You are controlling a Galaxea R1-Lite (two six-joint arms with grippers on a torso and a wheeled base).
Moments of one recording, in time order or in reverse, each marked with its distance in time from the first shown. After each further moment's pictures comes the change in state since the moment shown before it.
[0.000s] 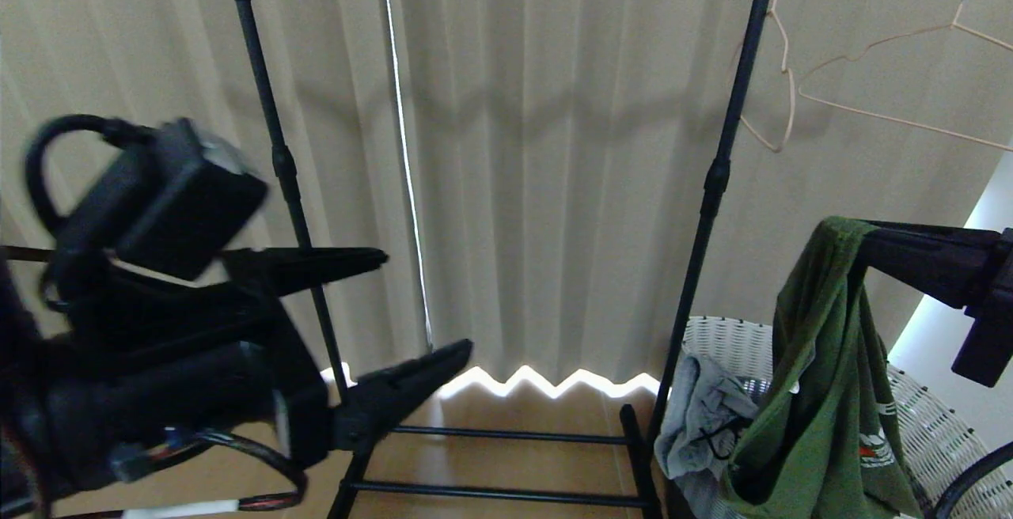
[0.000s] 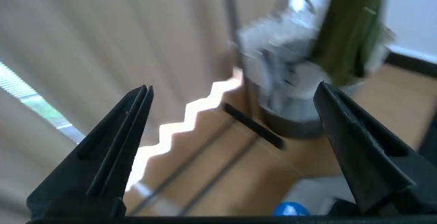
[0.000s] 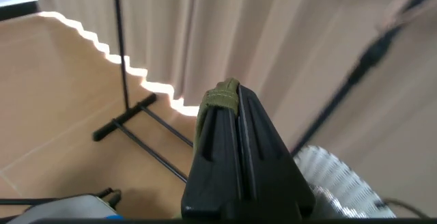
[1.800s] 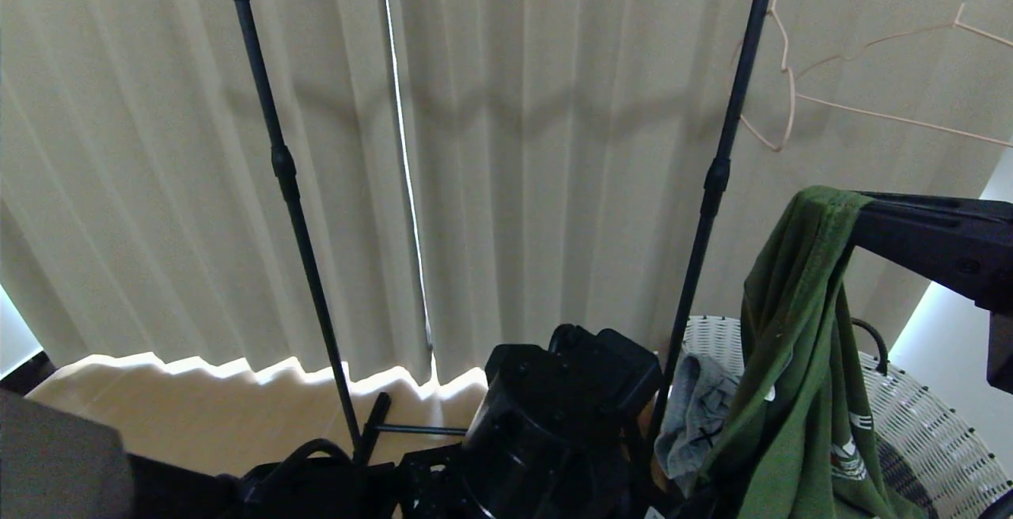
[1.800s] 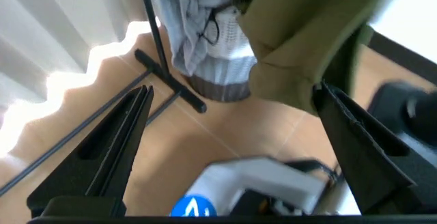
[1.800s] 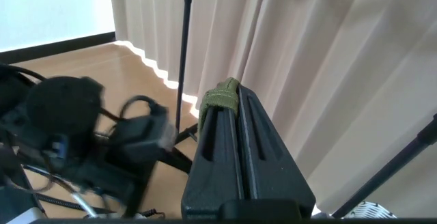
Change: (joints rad) left arm -0.316 0.604 -0.118 -0.236 0.151 -0.327; right arm 0.183 0.011 -0.059 -0.035 0.019 0.052
